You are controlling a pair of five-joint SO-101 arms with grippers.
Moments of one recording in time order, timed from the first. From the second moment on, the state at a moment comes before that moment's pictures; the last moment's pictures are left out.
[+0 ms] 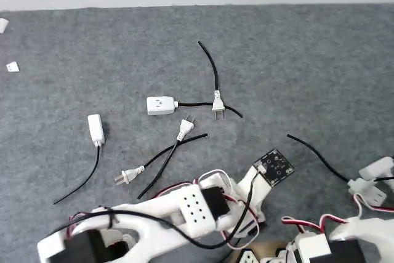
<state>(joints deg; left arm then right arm) 62.2 -12.7 44.7 49.4 17.5 75.3 -14.6 41.5 40.2 2.7</state>
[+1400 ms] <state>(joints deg) 42.4 -12.2 39.1 58.3 20.4 72.4 -14.6 42.7 41.2 5.7</state>
